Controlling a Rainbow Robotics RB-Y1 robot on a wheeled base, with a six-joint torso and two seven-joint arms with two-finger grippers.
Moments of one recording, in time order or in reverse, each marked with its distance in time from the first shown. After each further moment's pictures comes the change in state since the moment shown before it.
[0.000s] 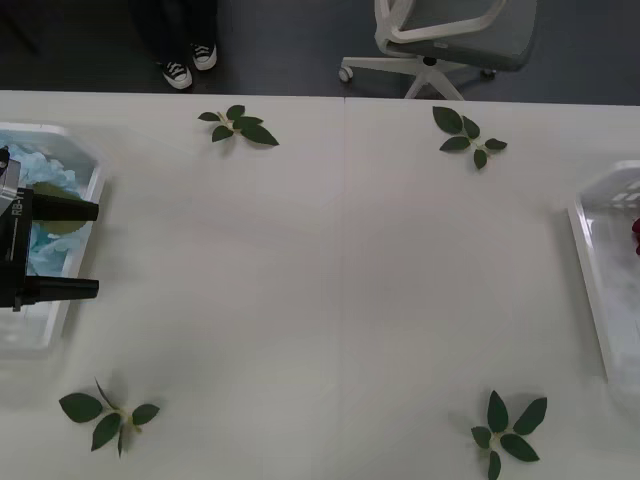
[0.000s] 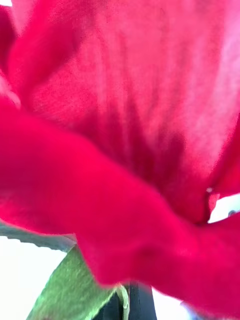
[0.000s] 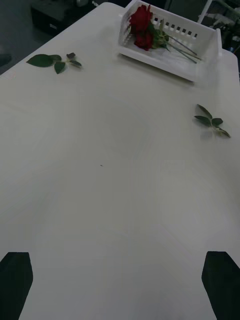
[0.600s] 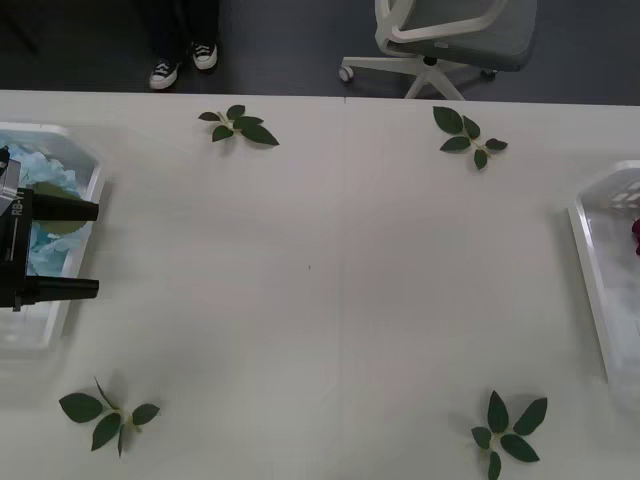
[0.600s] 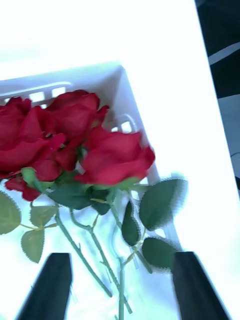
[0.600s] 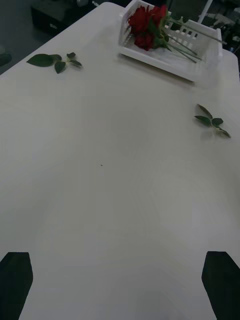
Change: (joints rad) right arm -0.044 0.028 0.035 0.097 0.042 -0.145 -0.071; left arm 0.000 0.000 0.000 0.000 0.000 0.000 0.000
